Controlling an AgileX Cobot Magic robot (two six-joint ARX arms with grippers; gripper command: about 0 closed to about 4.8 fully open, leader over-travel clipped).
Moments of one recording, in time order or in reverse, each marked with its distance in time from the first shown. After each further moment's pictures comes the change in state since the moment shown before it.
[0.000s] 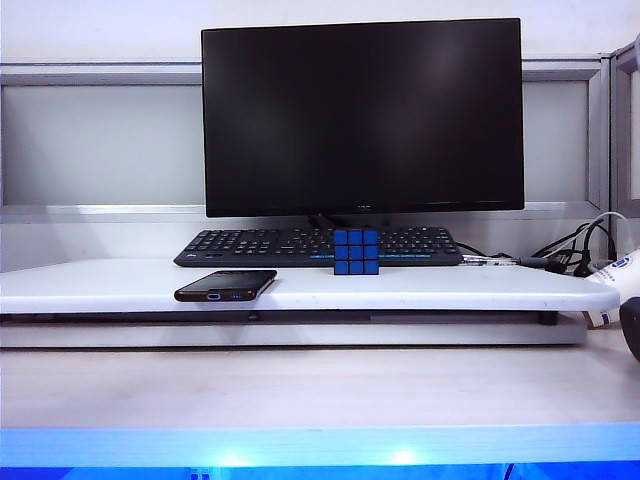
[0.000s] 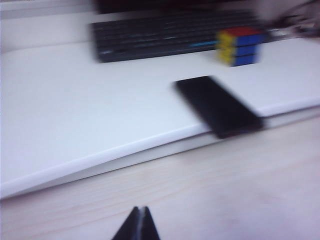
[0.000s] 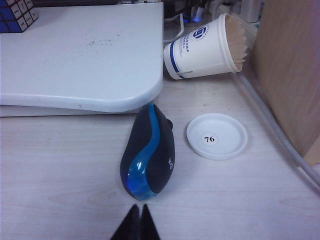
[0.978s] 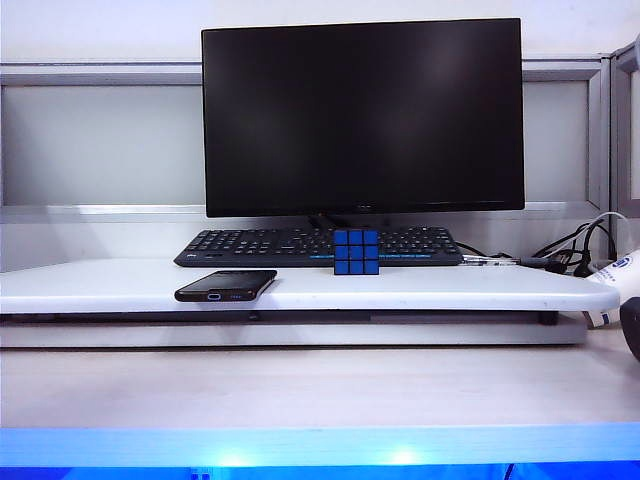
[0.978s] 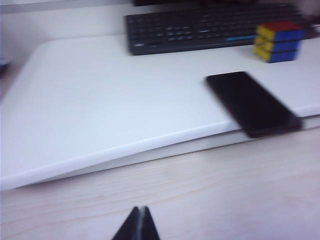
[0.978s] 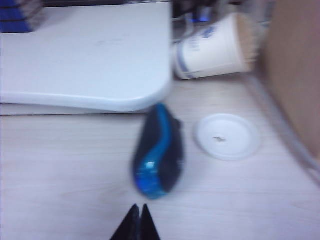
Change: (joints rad) left arm 0.000 0.000 0.000 -0.014 -0.075 -0.004; right arm 0.000 0.000 0.000 0.000 -0.045 0.002
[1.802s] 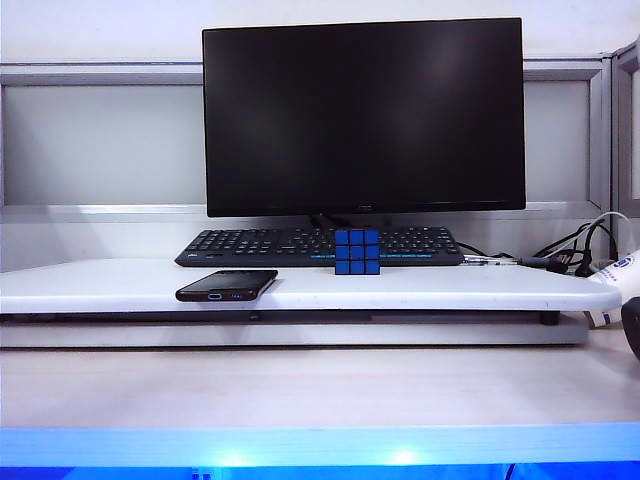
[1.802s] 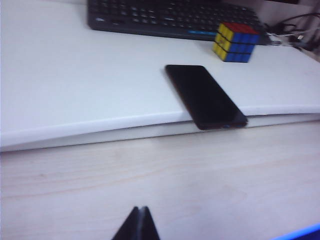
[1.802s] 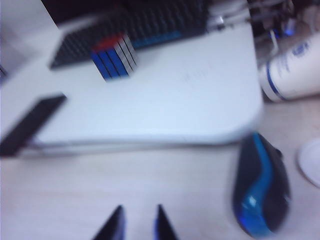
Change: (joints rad) left arm 0.000 0.000 0.033 -0.113 0.138 -0.180; right arm 0.002 0.000 -0.013 0.163 -0.243 0.261
